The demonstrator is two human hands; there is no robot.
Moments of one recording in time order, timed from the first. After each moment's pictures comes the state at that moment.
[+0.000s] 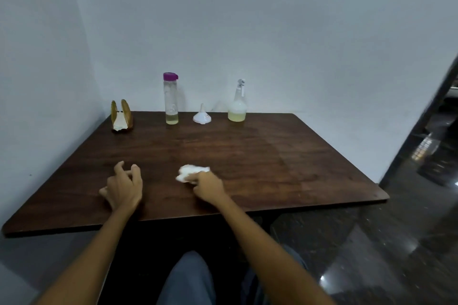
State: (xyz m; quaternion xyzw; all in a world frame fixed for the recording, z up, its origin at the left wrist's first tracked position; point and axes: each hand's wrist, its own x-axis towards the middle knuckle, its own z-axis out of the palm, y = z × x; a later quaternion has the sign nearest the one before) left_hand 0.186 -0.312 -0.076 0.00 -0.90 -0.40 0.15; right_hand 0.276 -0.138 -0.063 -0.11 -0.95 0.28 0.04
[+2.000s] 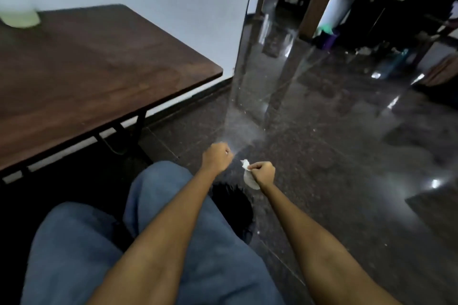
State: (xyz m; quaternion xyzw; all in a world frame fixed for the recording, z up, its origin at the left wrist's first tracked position) left_hand 0.556 0.001 -0.175 -0.54 -0.76 -0.22 -0.29; right_hand 0.704 0.039 -0.239 -0.69 -0.57 0.38 0.24
